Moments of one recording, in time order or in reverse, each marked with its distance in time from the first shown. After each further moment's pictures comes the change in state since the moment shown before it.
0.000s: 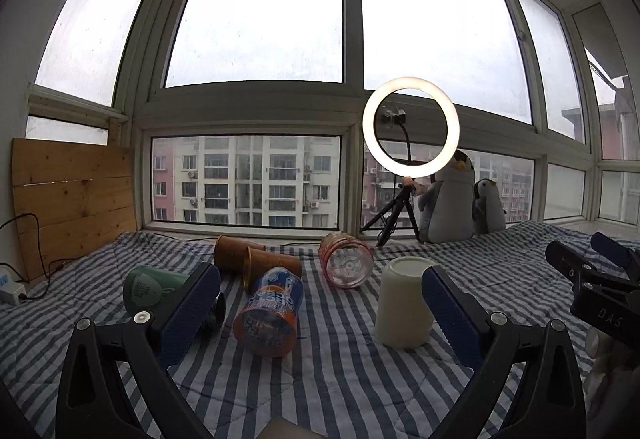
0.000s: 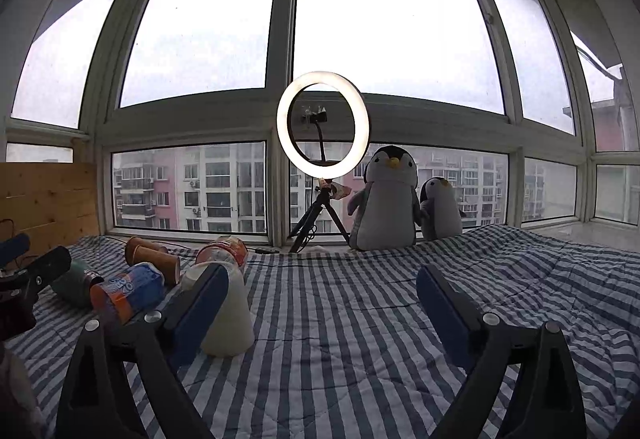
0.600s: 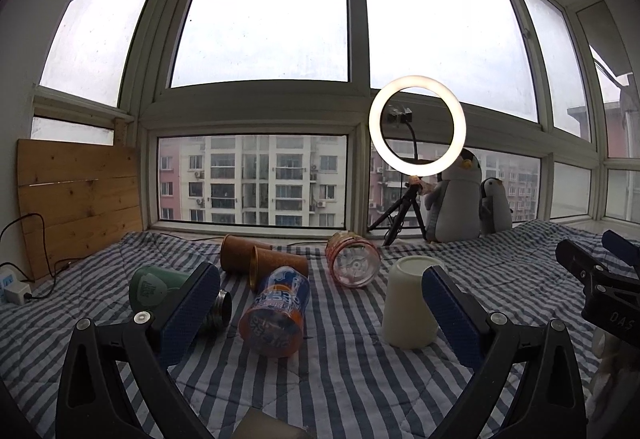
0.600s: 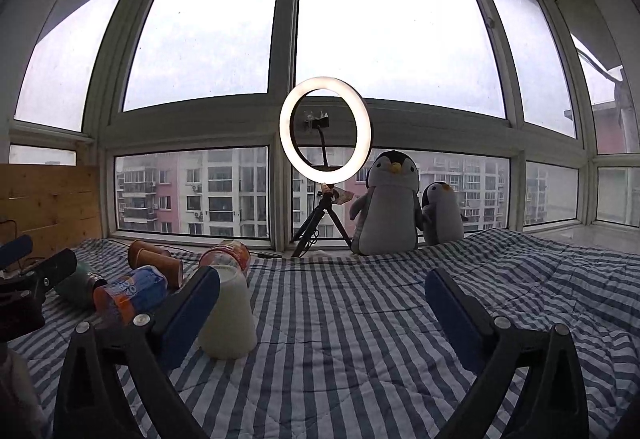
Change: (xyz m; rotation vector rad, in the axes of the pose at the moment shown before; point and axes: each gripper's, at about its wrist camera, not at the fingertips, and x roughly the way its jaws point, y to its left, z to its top) left arm 0.002 0.001 -0.002 0.001 0.004 0.023; right arm -0.005 0.001 -0.003 0.000 -0.020 0.008
